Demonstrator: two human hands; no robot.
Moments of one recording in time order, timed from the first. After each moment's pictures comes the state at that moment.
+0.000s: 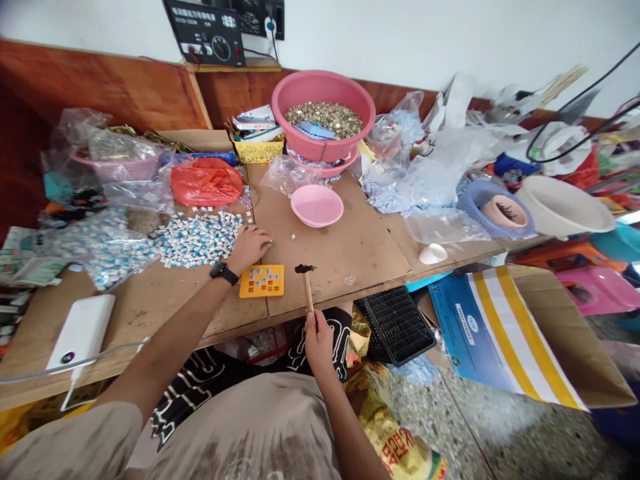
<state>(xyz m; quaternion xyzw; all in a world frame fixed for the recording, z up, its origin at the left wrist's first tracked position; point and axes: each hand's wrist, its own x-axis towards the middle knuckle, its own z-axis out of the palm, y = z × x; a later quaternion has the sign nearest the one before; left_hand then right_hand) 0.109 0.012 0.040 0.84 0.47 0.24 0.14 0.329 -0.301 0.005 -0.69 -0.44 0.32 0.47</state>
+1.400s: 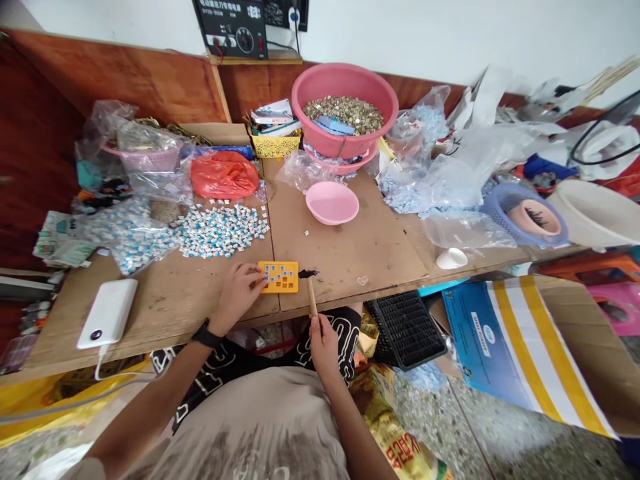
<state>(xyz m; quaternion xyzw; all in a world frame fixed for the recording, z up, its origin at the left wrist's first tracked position) 0.056 -0.150 0.025 0.77 0.55 0.27 0.17 0.321 -0.317 -0.013 -0.68 -0.44 0.38 0.45</state>
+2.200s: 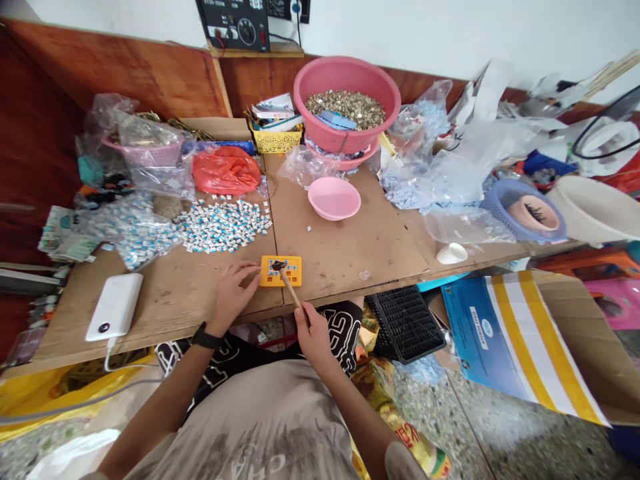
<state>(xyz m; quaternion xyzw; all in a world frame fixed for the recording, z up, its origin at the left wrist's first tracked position) 0.041 -0.168 0.018 0.73 0.55 0.37 0.17 0.293 -0.302 0.027 -0.63 -0.56 0.35 0.41</state>
